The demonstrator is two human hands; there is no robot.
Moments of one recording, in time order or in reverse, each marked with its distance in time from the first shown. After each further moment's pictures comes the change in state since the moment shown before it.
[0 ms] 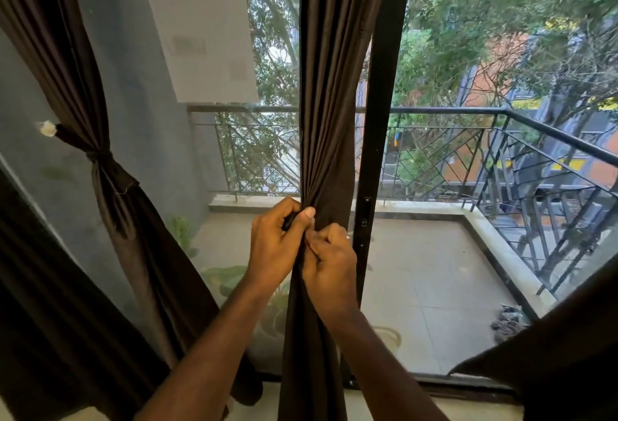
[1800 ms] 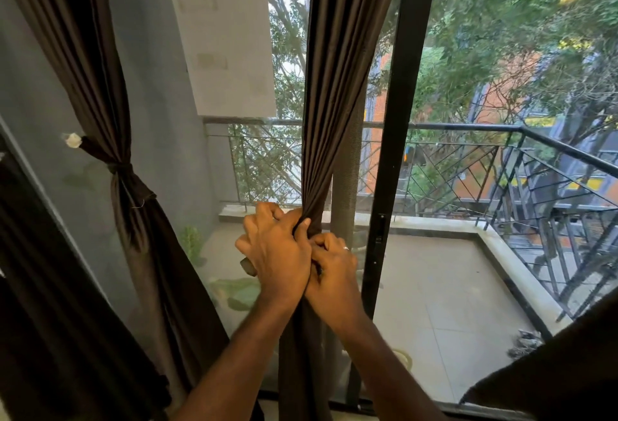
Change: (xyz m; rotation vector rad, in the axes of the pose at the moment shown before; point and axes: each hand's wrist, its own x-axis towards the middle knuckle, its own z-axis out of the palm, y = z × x) left_hand 0.006 0.008 -0.003 0.667 0.278 -0.162; right_hand 0.010 0.011 0.024 -0.011 -0.330 0.052
